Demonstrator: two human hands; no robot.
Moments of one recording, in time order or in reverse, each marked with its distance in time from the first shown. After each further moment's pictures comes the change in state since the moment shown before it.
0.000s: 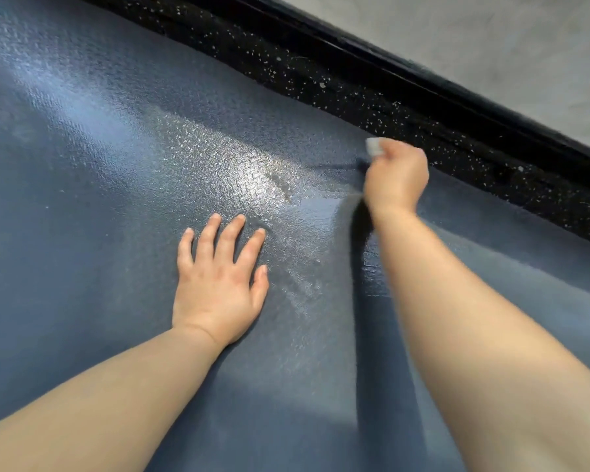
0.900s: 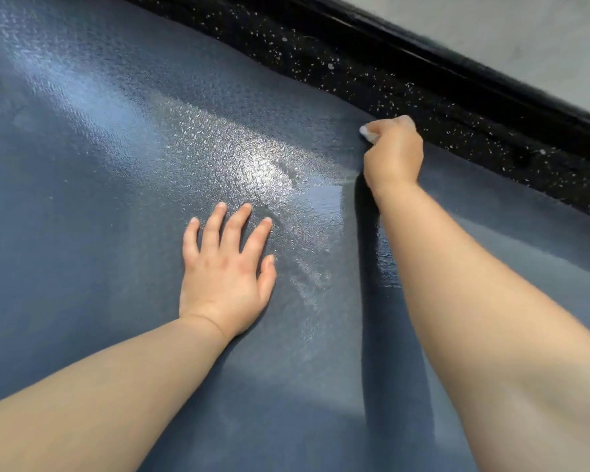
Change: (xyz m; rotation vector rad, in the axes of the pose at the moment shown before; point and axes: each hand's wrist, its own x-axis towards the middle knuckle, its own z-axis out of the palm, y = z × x) left_hand 0.000 0.000 0.002 -0.022 0.042 0.005; right_hand 0.010 0.000 0.017 -0.275 -0.183 -0.152
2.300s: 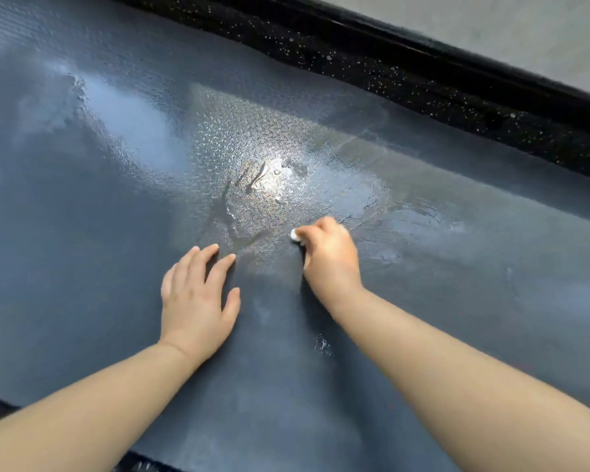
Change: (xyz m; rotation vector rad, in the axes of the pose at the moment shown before) left_hand -0.142 -0.037 -0.046 -0.166 -0.176 -0.152; right_hand -0.242 -0.004 -0.008 0.054 -0.227 -0.274
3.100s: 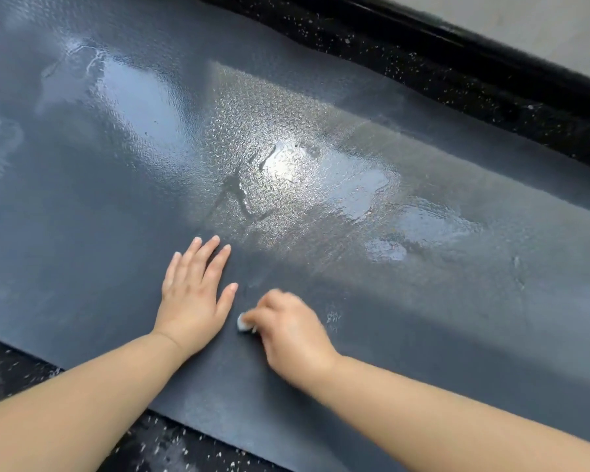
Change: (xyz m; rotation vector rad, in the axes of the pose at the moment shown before) left_hand -0.030 -0.023 0.015 0.040 -0.024 0.041; right_hand -0.113 -0.040 0.011 0.129 -0.439 -0.362
